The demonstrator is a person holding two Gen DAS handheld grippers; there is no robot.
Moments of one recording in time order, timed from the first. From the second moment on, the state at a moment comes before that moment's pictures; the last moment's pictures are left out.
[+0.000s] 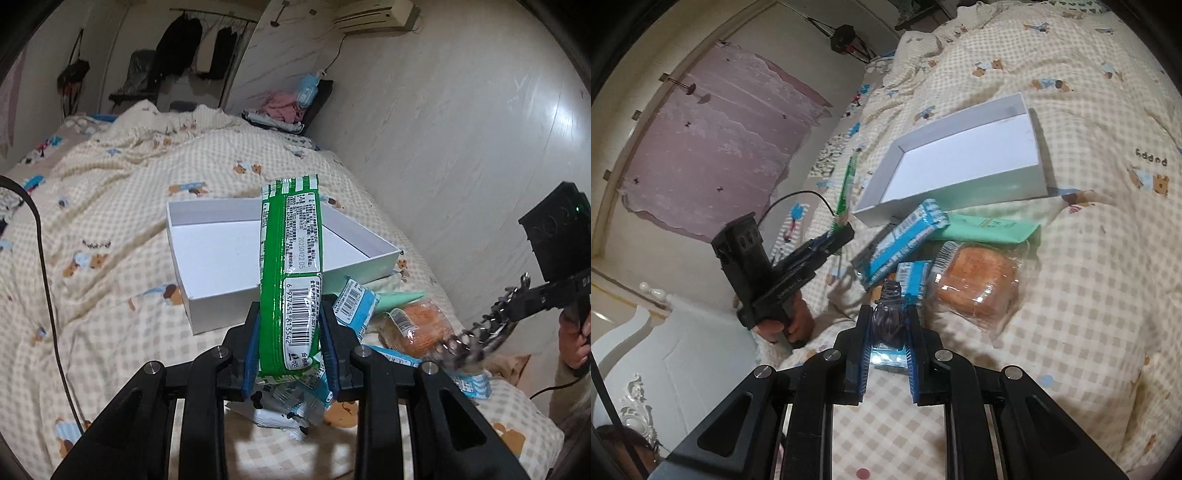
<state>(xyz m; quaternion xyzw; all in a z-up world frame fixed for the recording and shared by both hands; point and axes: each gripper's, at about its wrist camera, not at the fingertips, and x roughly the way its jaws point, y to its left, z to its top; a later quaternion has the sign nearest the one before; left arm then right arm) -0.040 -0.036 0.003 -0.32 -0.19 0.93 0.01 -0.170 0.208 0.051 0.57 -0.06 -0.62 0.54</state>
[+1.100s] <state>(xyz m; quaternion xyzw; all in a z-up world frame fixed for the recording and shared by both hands) -0.129 -0.056 0.080 -0.19 -0.18 0.96 -0.08 -0.274 0.145 0.023 0.45 -0.24 -0.62 0.59</state>
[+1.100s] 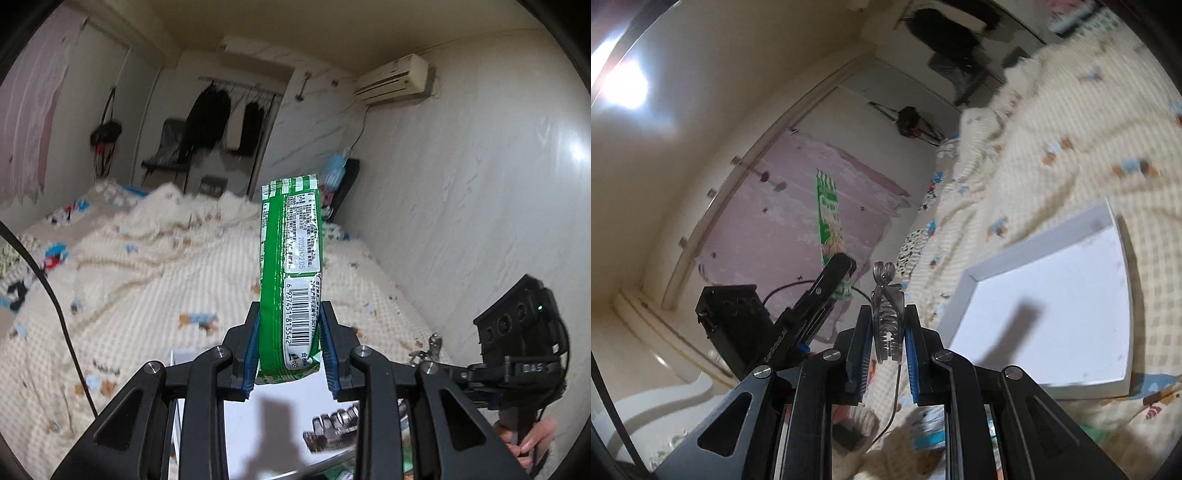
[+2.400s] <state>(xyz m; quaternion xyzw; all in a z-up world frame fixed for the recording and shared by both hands) -0.161 -0.070 -0.047 -0.35 -0.17 0.91 -0.11 -0.290 0.166 -0.020 0.45 -0.18 -0.73 0.48</state>
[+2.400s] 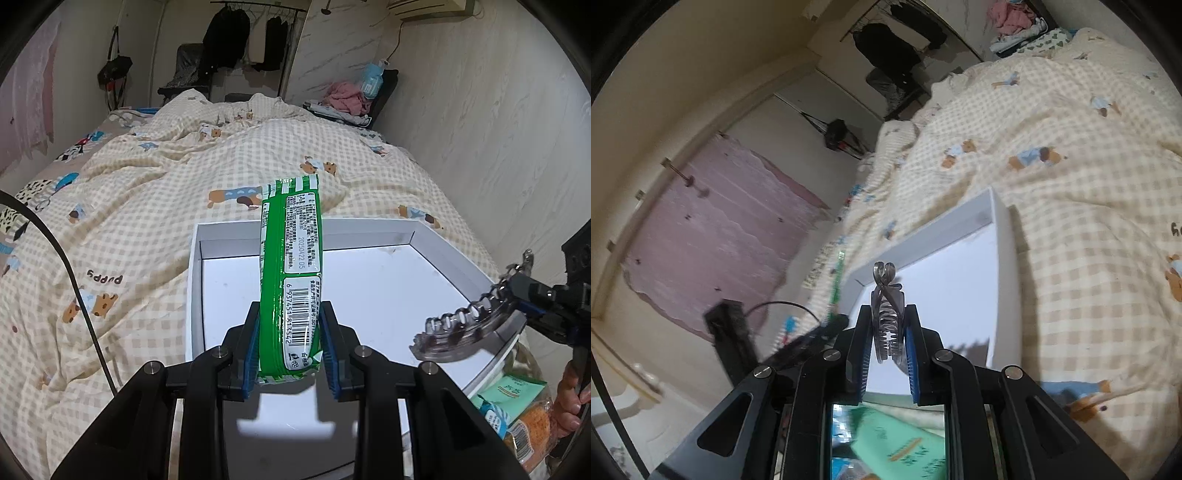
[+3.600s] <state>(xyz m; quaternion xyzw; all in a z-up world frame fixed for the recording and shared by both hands) -0.167 -0.052 -0.050 -0.38 -0.10 0.91 -0.12 -0.258 0.137 -0.017 0.44 0.00 -0.78 0.45</state>
